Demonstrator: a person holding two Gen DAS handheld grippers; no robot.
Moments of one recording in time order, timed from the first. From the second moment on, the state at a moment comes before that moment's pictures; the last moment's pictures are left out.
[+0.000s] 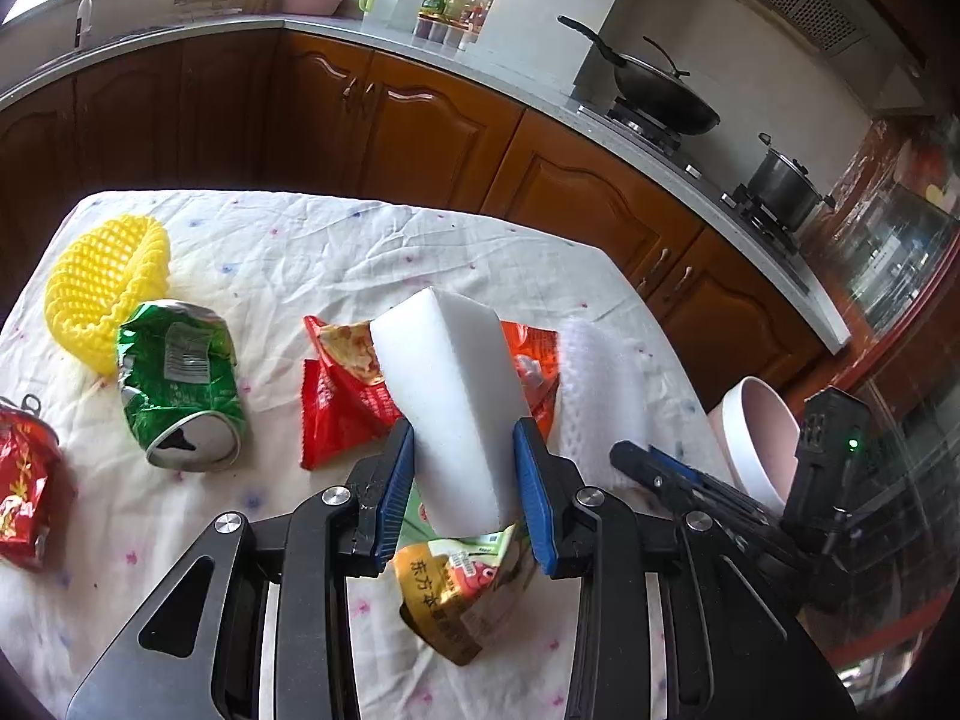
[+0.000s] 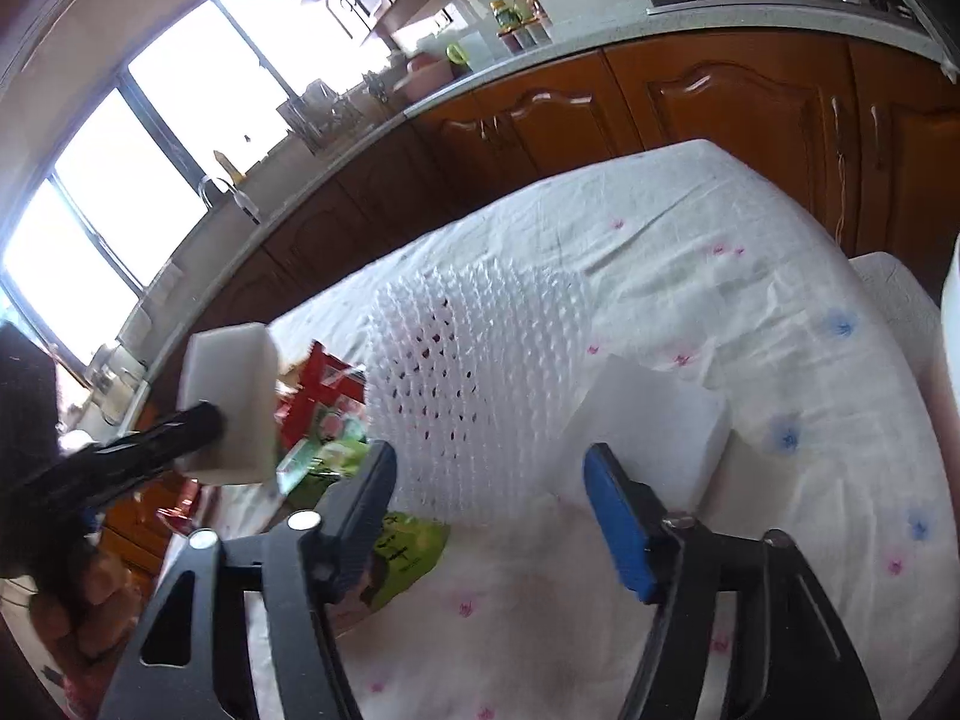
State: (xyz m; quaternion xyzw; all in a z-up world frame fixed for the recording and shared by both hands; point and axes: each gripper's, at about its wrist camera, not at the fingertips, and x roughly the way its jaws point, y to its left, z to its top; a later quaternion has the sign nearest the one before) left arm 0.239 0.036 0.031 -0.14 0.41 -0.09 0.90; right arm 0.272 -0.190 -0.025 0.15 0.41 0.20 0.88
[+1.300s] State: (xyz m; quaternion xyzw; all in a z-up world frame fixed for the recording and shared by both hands) left arm 0.203 -0.164 0.050 -0.06 0.41 -0.27 0.87; right arm 0.146 -0.375 0.032 0.17 0.33 0.06 0.93
